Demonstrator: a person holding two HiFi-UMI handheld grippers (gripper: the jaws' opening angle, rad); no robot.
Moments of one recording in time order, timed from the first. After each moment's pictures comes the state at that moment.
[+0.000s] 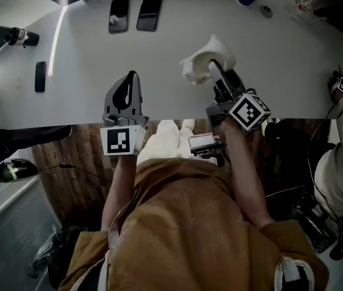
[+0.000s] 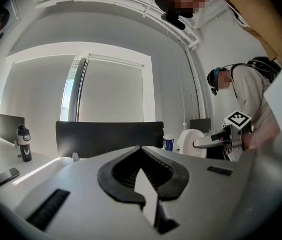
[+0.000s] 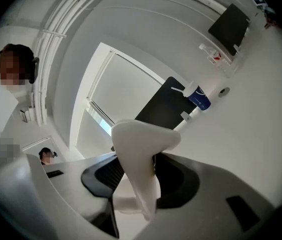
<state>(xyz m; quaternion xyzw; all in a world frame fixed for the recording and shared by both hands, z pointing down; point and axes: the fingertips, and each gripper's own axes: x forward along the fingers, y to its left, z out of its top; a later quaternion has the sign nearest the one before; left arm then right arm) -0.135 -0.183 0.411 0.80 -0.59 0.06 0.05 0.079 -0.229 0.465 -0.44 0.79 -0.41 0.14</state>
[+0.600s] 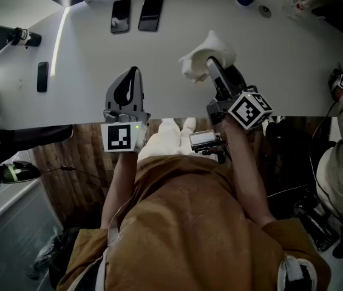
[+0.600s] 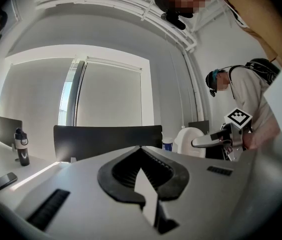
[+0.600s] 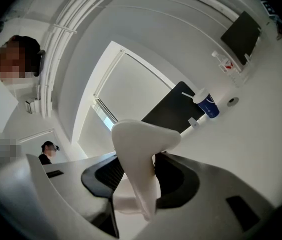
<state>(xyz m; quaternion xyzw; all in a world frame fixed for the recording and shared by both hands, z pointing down) -0.130 -0.185 0.395 0.81 -0.58 0.06 0.03 0.073 -0.226 0.438 -0.44 0.81 -0.37 0.13</state>
